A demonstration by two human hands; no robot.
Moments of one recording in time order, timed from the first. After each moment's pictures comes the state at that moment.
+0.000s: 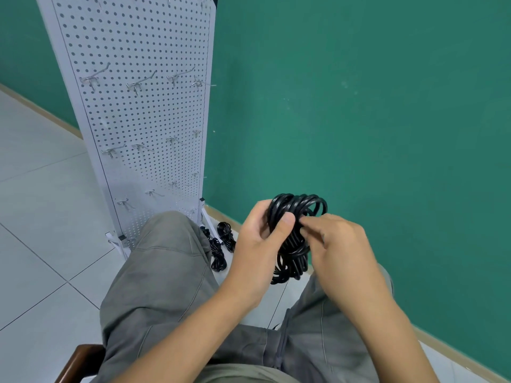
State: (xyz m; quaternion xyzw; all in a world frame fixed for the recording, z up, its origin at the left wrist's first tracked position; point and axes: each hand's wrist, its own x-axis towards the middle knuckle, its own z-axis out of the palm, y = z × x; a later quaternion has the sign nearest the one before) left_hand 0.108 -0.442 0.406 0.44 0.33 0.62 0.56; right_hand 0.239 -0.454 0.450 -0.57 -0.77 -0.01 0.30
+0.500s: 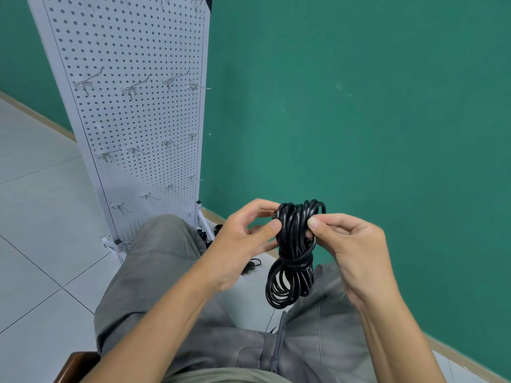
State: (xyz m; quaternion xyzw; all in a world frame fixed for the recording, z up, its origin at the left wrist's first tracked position) left_hand 0.076 -0.419 0.403 0.49 0.26 0.52 0.64; right_hand 0.252 -0.447 0.455 -0.53 -0.44 0.43 0.58
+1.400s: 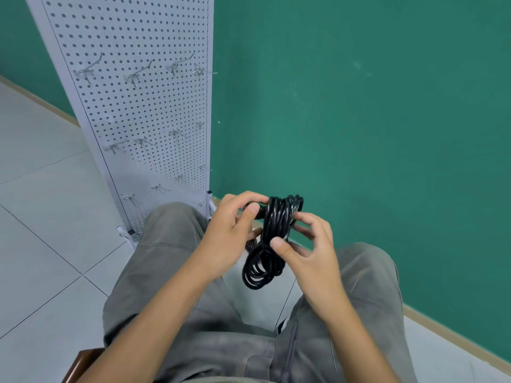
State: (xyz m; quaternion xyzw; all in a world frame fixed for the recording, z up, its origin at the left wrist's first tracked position) left_hand 0.054 -0.396 0.384 0.57 0.43 0.52 0.47; right_hand 0.221 -0.431 0.380 -0.54 -0.57 0.36 0.50
